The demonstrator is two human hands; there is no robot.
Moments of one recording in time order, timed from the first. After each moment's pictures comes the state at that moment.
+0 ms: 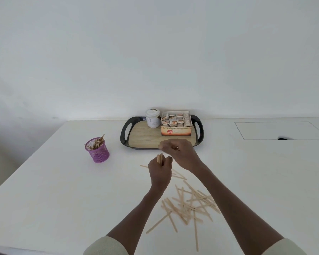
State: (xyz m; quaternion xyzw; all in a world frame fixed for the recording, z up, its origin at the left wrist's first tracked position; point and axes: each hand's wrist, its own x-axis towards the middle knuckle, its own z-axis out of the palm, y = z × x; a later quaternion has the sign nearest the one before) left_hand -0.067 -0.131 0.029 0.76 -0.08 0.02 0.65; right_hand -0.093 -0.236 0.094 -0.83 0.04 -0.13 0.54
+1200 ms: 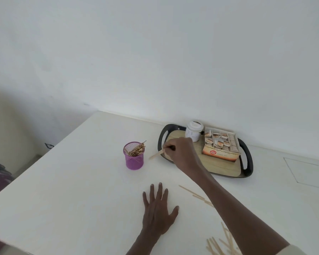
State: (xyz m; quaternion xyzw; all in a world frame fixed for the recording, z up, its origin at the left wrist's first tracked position) left_hand 0.010 0.030 -0.076 0.97 -0.20 -0.03 0.17; right_hand 0.068 -0.087 0.131 -0.93 -0.03 -0.17 0.32
